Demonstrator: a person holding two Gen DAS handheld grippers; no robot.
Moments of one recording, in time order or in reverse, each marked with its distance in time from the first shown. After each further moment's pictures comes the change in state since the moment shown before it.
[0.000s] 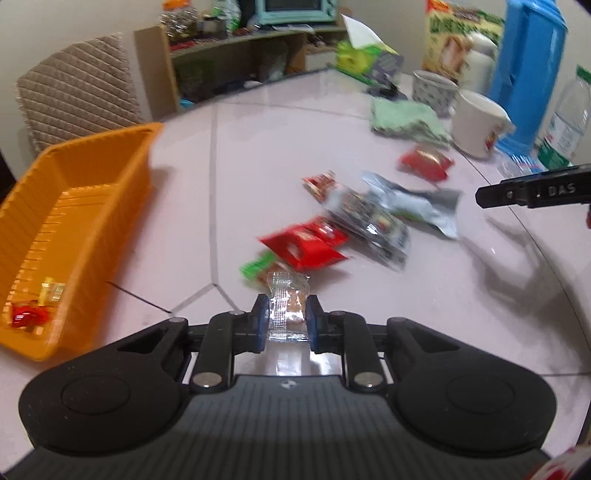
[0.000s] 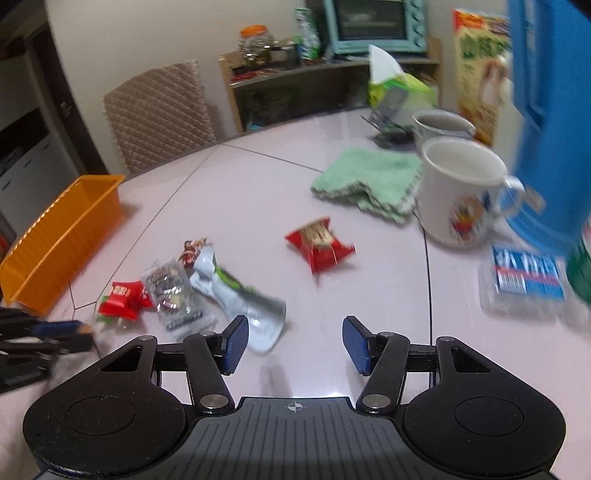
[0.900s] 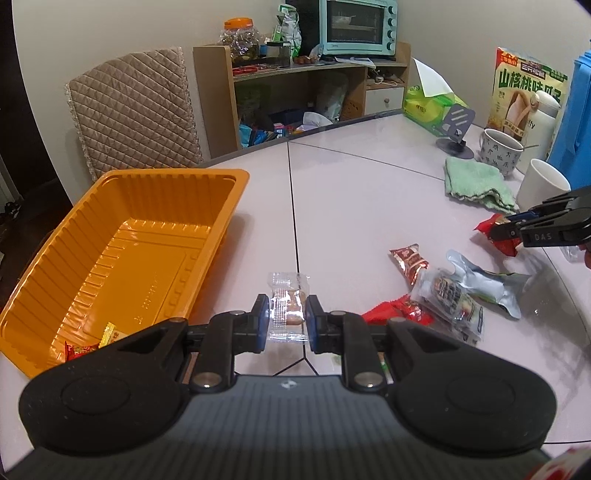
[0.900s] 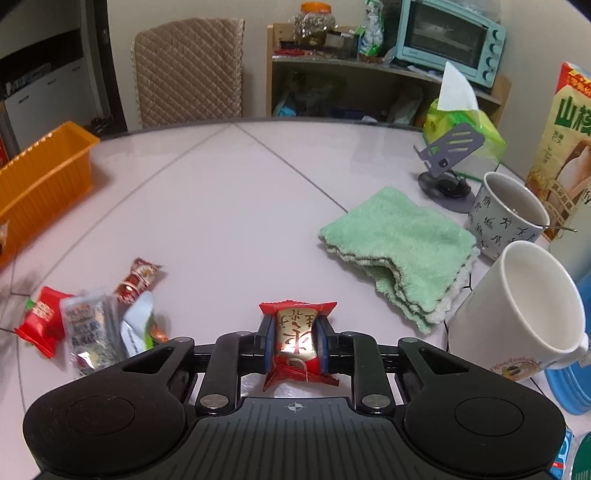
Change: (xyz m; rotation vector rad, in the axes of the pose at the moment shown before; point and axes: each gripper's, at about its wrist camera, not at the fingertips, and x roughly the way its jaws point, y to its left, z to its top) left arm 0.002 0.052 0.039 -0.093 -0.077 0.116; right arm 0.082 -0.005 0.058 -0.235 0.061 -0.015
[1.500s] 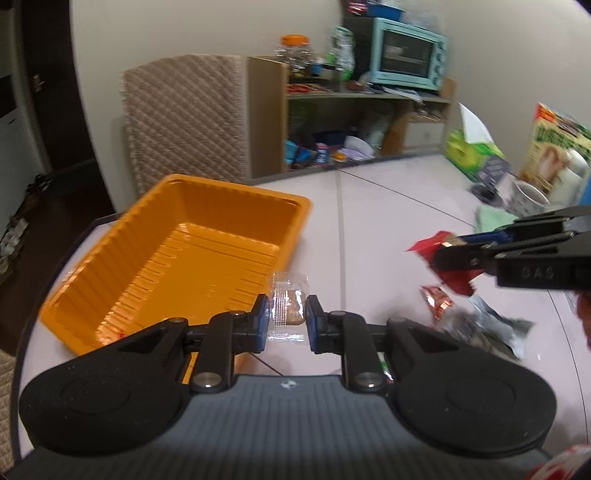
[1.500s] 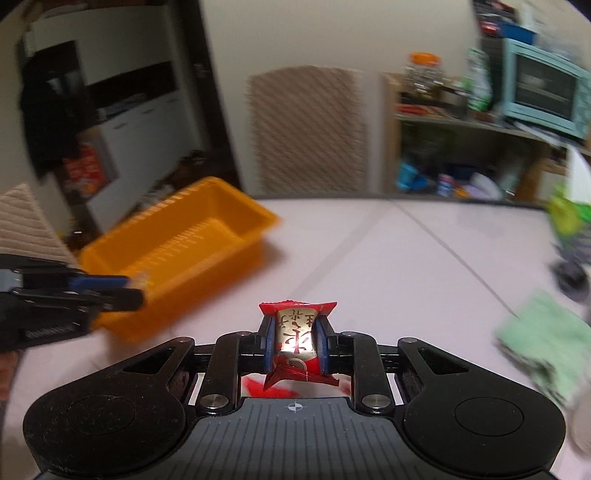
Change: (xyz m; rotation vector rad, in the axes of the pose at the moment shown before) left arm -0.038 0.040 0.013 -0.161 -0.042 0.086; right arm -0.027 0.141 0.069 -0.113 -0.109 0.351
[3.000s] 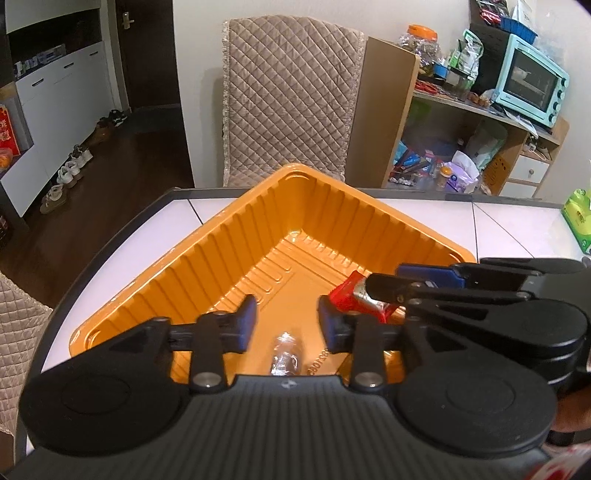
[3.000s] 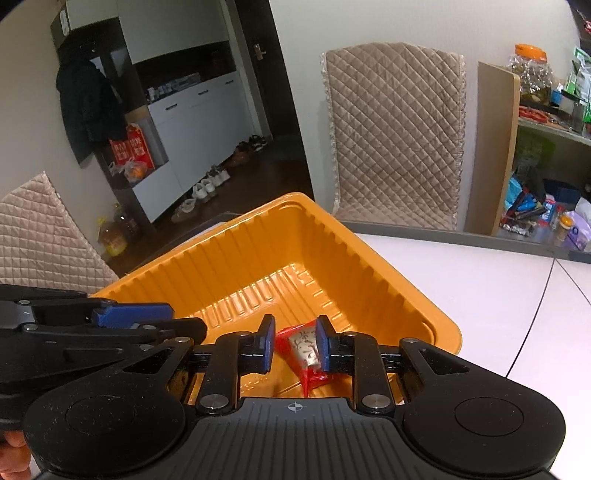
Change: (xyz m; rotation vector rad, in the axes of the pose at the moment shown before) left arm 0.085 0.094 0.041 -0.248 0.079 0.206; right arm 0.192 0.051 0.073 -0.045 0.048 0.138
